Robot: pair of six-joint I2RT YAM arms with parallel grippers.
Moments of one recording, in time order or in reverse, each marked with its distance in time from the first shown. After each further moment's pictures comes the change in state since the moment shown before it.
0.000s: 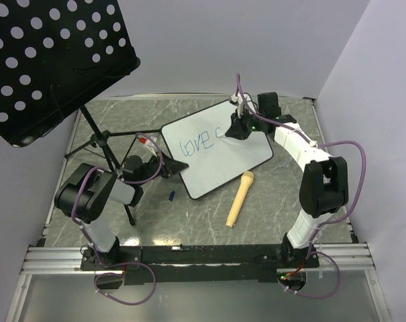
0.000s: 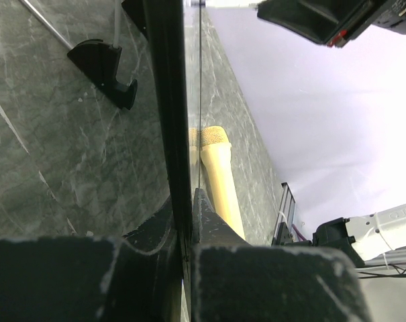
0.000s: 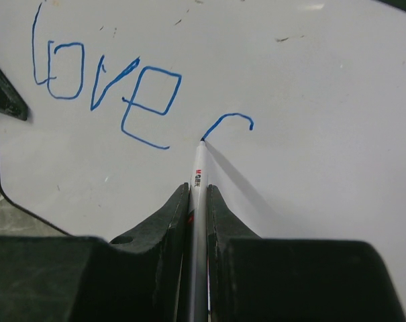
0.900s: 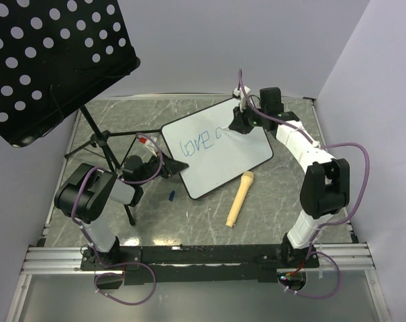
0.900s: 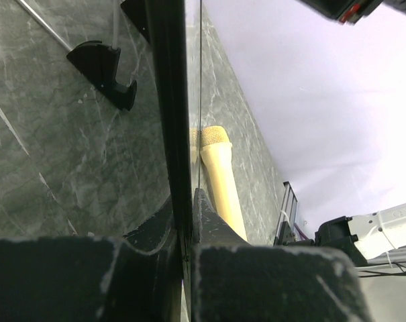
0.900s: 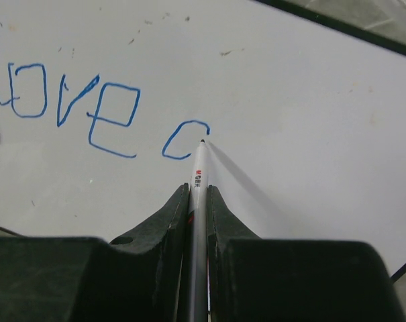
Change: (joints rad) left arm 0.000 0.000 0.000 0.002 0.002 0.010; right arm -0.011 -0.018 0.035 -0.001 0.106 0.023
